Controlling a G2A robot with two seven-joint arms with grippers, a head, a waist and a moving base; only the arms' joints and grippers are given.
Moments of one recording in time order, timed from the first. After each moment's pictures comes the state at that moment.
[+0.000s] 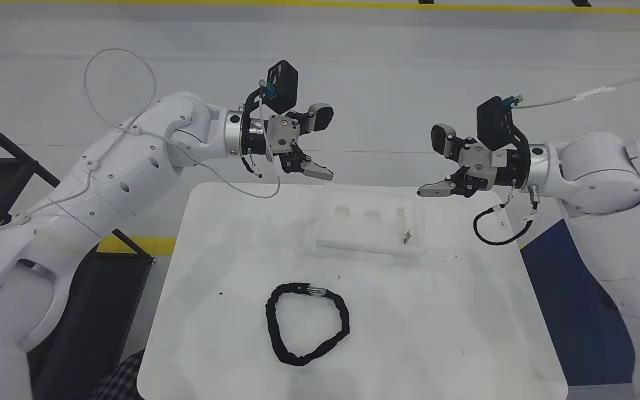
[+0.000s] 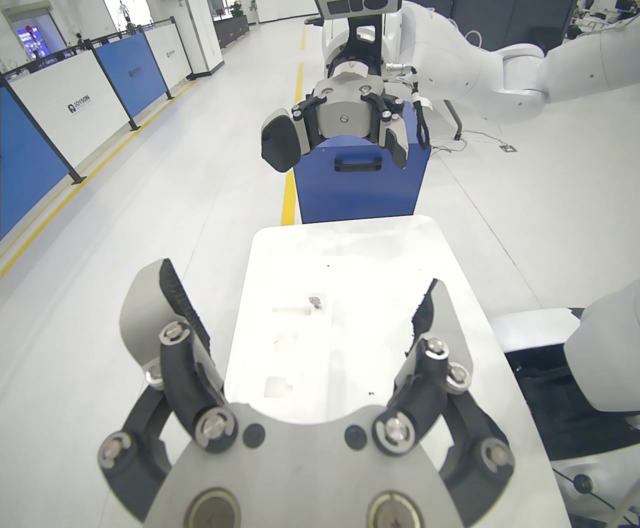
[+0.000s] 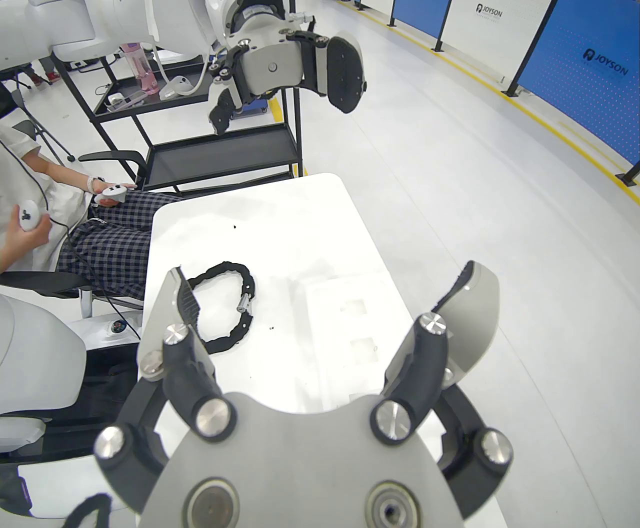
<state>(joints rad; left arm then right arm) 0.05 -0.86 -0.17 -1.22 0.40 -1.01 0.03 -0.67 -0.91 1.11 -1.45 -0.14 -0.95 0.87</state>
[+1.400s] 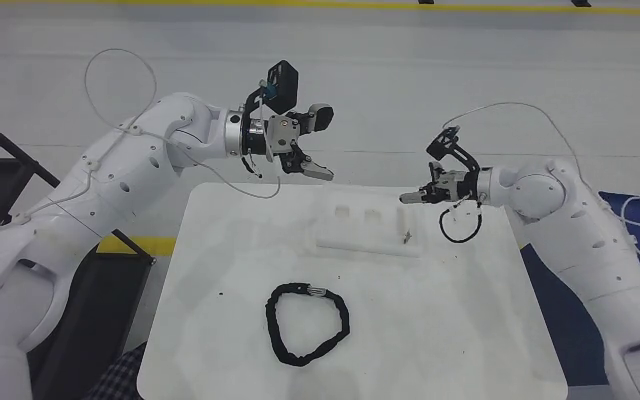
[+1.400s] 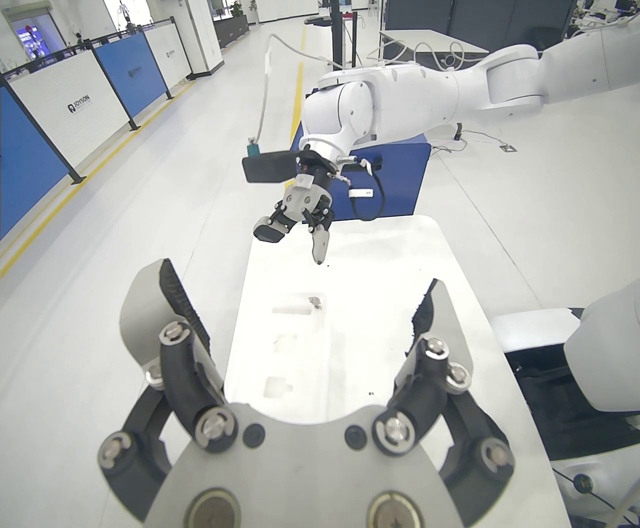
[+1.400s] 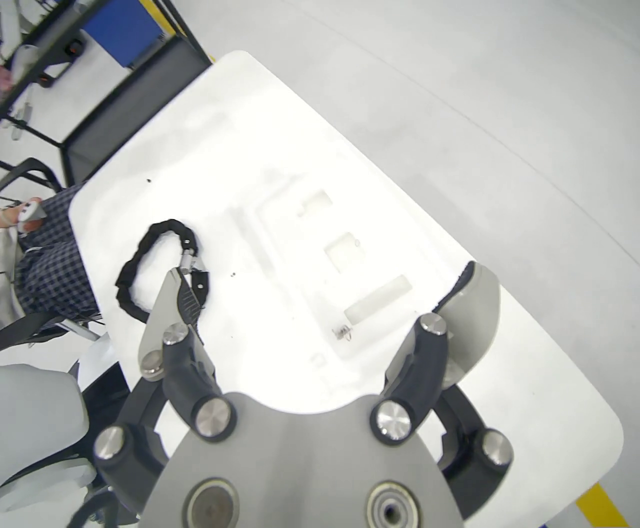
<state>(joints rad) 0.05 -0.86 -0.17 -1.22 0.40 -1.01 0.03 -0.58 -1.01 0.82 -1.09 -0.34 -0.62 0.84</state>
